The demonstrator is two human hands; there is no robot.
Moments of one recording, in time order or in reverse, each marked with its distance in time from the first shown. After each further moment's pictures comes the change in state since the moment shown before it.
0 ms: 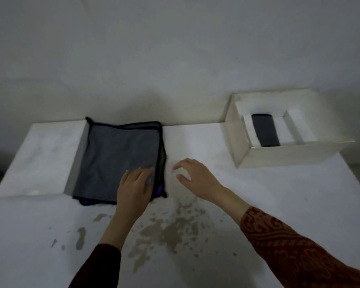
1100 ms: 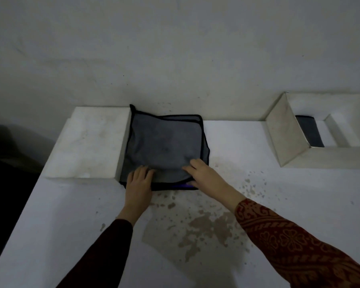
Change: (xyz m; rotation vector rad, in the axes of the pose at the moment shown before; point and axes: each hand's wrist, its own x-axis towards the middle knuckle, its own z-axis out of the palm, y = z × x) left_hand -0.030 -0.164 0.004 0.175 -0.134 -0.036; right_hand 0.070 -0.039 0.128 -0.513 0.059 -0.302
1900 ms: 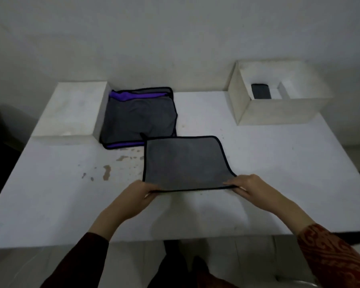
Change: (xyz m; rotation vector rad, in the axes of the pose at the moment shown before) left_hand -0.171 0.132 -0.082 -0.472 -0.363 0.230; right_hand -0.296 0.005 -0.097 0.263 -0.182 0.214
